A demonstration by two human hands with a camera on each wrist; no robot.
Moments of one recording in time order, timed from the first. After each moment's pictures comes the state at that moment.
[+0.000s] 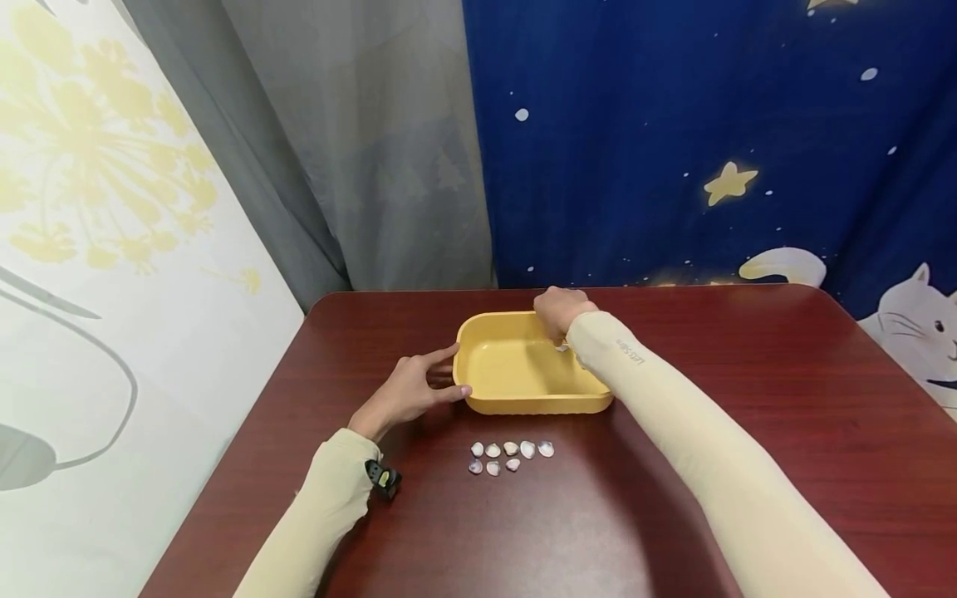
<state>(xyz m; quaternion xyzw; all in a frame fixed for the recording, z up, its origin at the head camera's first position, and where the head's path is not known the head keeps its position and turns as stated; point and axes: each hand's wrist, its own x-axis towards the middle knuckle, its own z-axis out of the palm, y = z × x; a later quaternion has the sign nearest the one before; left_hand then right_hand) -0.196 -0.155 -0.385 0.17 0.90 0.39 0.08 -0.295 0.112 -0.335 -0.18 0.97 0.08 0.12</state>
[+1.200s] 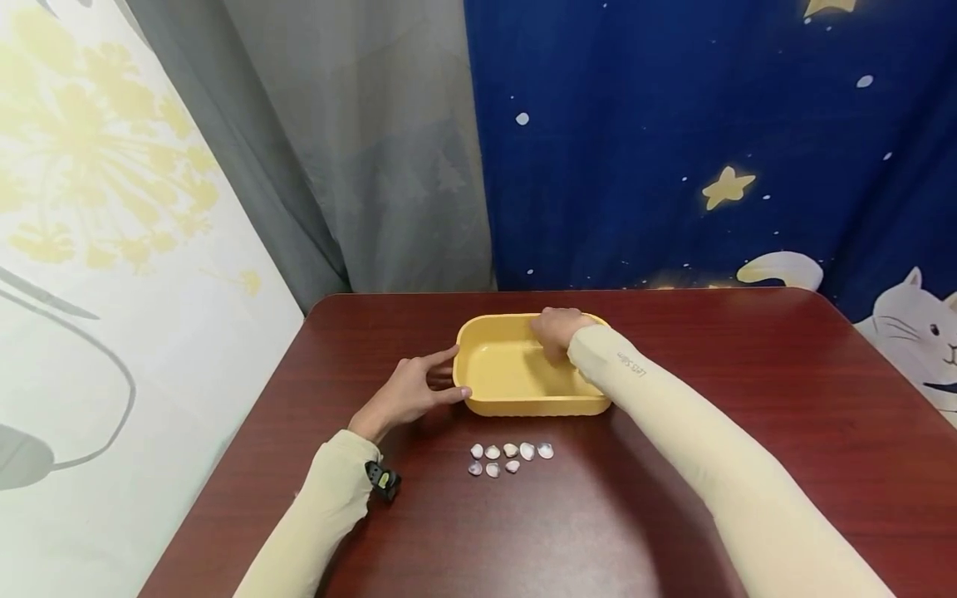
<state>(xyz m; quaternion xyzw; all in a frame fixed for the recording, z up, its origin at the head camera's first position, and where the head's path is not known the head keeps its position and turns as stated) -0.195 -0.157 -0.383 0.17 0.90 0.39 0.08 -0.283 0.109 -0.348 -0.24 0.95 0.08 0.18</state>
